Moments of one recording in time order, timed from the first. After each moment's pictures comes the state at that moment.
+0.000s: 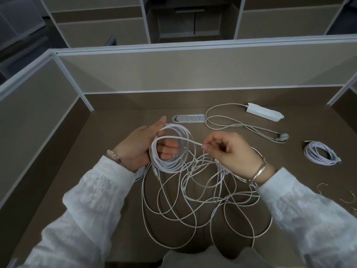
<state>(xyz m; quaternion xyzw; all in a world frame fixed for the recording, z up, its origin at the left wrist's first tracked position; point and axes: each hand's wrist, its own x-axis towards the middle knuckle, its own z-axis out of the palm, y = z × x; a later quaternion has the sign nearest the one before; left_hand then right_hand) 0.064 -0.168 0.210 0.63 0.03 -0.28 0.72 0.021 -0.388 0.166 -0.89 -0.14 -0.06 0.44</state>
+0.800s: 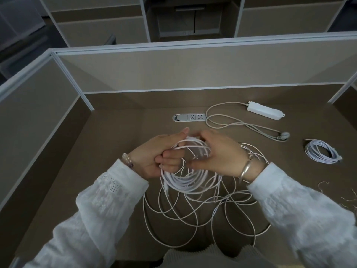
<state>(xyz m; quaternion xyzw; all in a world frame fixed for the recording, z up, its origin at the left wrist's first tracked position) 0.055 -0.180 0.197 0.53 -0.05 -0.46 0.71 0.029 -0.366 0.175 -0.96 -0.12 0.04 0.24</state>
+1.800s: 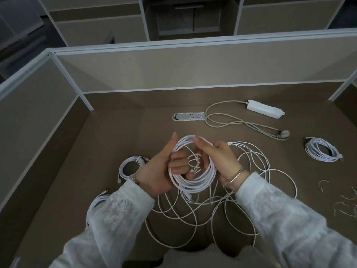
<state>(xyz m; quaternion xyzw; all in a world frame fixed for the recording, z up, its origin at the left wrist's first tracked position) 0.035 -0.189 0.155 0.35 0.07 -0.46 0.81 0.023 -0.348 0.138 -0.64 0.11 0.05 0.76</state>
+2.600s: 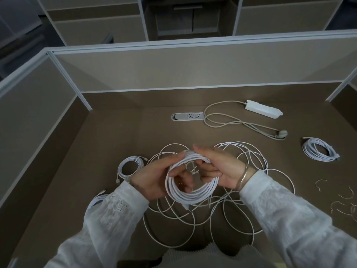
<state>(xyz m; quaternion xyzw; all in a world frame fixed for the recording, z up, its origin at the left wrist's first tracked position) 0.029 -0.174 0.140 0.45 -0.09 -0.49 0.74 0.013 -0.362 0.148 -0.52 0.05 0.29 0.80</state>
